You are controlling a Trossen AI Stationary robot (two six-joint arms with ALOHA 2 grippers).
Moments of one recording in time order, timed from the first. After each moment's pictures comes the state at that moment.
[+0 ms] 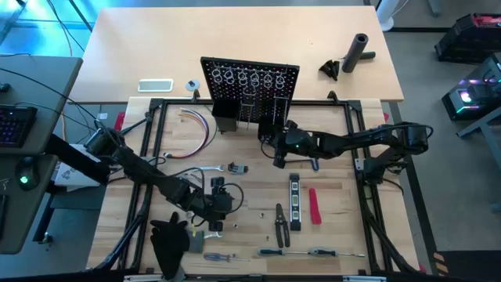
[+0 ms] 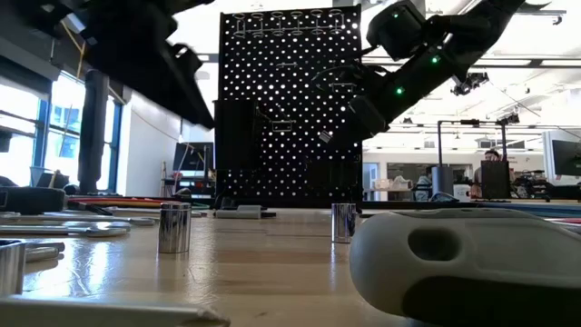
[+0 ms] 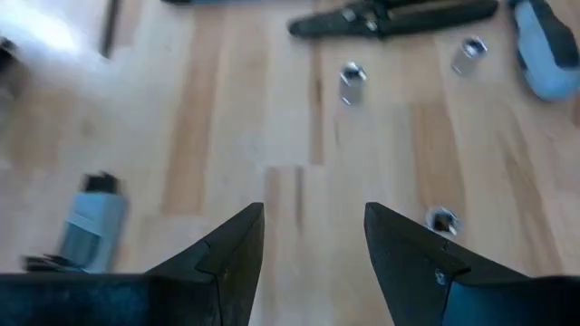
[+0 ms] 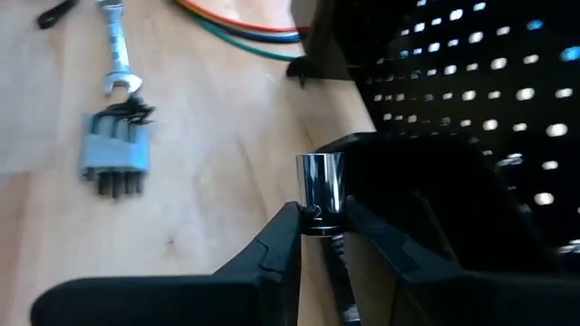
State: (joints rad) left arm -0.51 1.59 0.93 -0.27 -0.42 -0.32; right arm -0.17 1.53 0.74 0.22 0.29 -0.14
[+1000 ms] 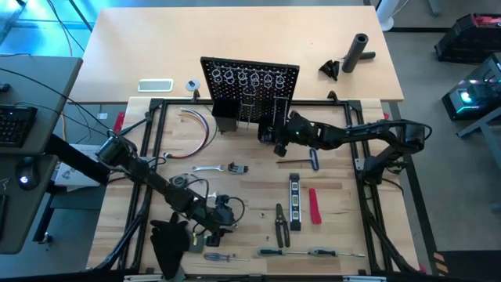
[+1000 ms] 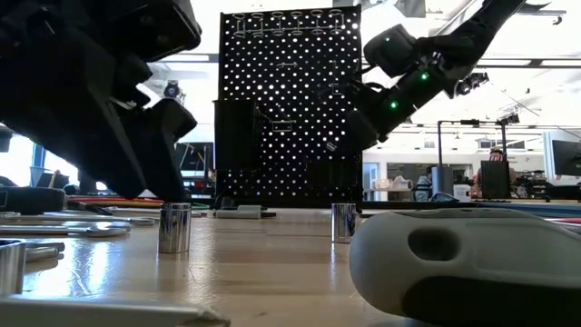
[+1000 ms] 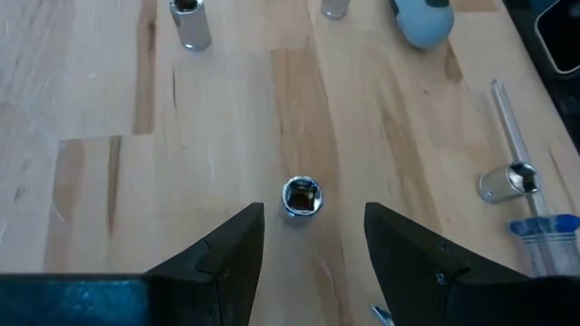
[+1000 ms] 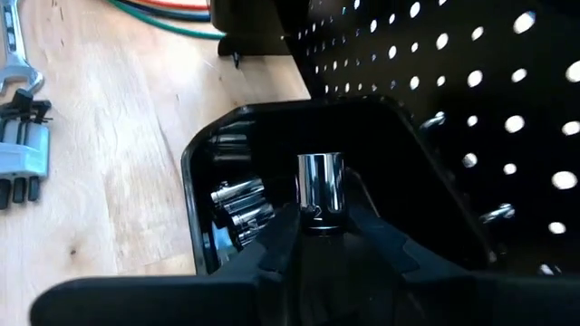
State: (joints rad) left arm -0.55 1.75 0.84 0.06 -0.19 -0.36; right arm -0.31 1.56 0.74 0.24 0.23 -0.13
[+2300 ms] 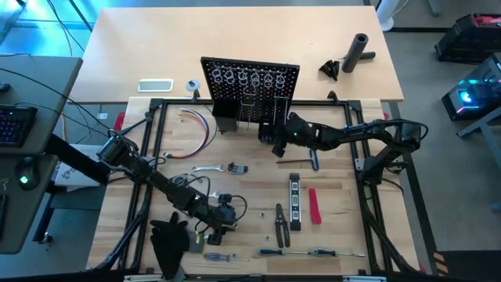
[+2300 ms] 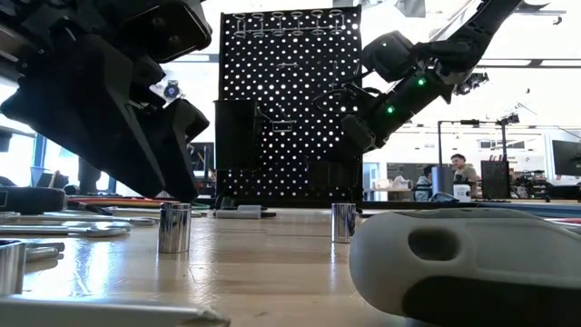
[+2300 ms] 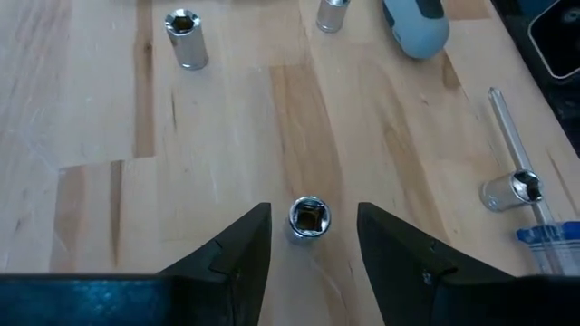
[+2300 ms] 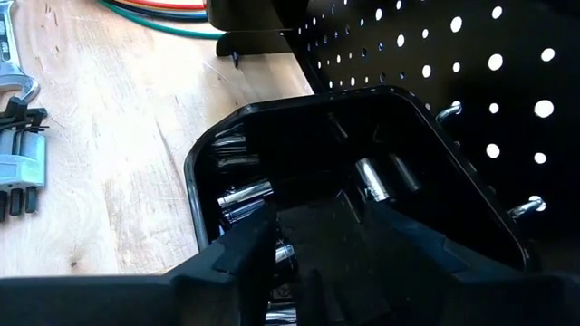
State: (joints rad) left arm -0.52 1.76 0.84 0.09 -0.14 -0.30; right arm -0.31 1.60 0.74 0.27 0.23 -0.08
